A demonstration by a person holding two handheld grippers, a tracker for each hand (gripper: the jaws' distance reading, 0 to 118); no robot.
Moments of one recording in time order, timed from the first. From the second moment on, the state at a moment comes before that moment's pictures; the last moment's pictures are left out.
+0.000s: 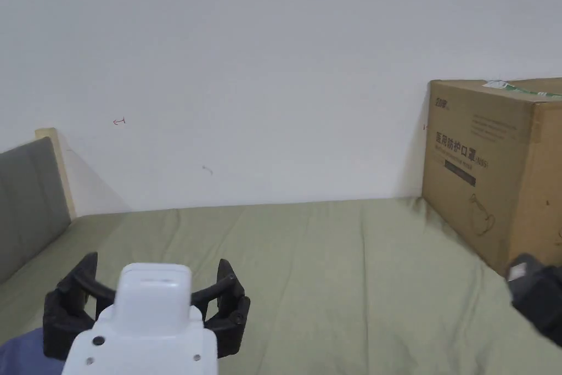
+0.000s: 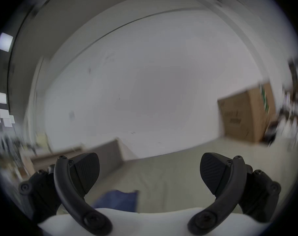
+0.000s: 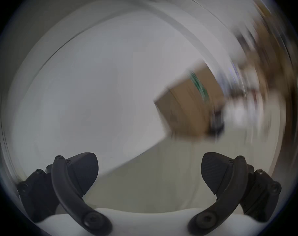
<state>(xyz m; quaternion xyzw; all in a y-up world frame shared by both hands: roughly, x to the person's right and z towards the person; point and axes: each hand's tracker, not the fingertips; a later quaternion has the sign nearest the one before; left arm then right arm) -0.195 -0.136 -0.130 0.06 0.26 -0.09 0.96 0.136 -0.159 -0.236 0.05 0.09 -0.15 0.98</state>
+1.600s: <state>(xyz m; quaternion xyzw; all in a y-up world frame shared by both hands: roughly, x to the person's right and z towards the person) -0.183 -0.146 -0.125 0.05 0.26 -0.04 0.96 0.102 -0.163 -0.212 0.06 0.12 -0.02 0.99</state>
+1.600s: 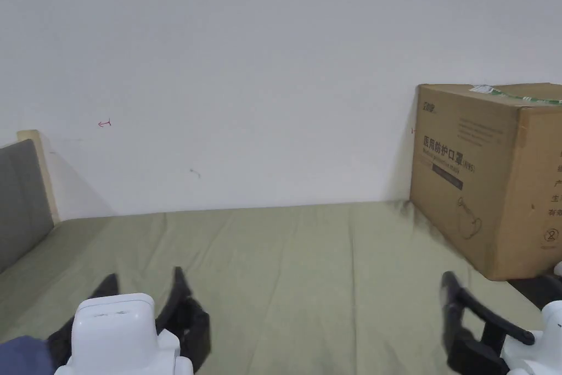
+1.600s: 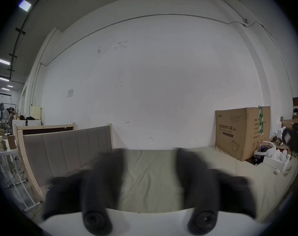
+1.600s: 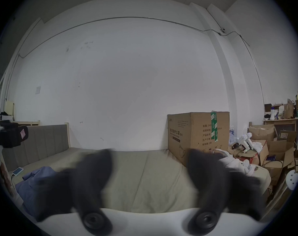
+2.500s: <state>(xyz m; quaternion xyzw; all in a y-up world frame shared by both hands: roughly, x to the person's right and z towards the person) -0.315 -0.164 0.030 -0.04 0.50 -0.04 0.86 -0.081 -0.167 -0.214 -0.05 0.39 0.00 0.92</state>
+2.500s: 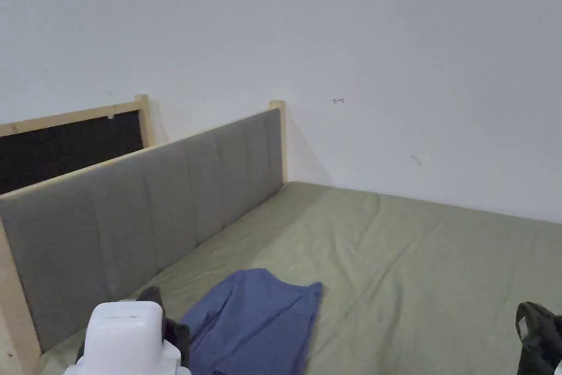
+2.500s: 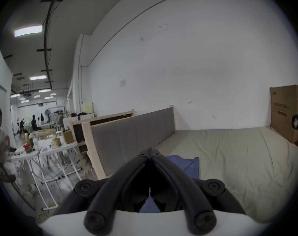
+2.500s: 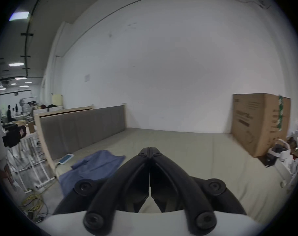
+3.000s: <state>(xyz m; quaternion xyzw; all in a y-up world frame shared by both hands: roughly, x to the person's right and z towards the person) -0.551 -0.215 -0.149 -0.43 0.25 0.21 0.84 -0.034 -0.184 -0.269 -0.19 0.36 -0.01 0.91</state>
